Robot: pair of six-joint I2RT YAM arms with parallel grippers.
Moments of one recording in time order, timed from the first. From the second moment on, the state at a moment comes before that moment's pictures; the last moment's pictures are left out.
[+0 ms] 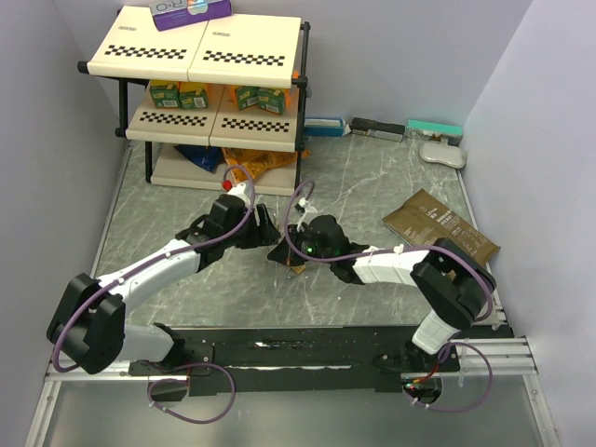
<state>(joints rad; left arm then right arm) -0.59 1.31 0.79 -0.11 0.05 -0.65 0.81 1.62 0.73 0.49 -0.25 0.75</state>
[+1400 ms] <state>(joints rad) -0.58 1.32 0.79 -0.06 0.07 -0.65 0.81 1.61 0.71 0.54 -0.19 0.75</state>
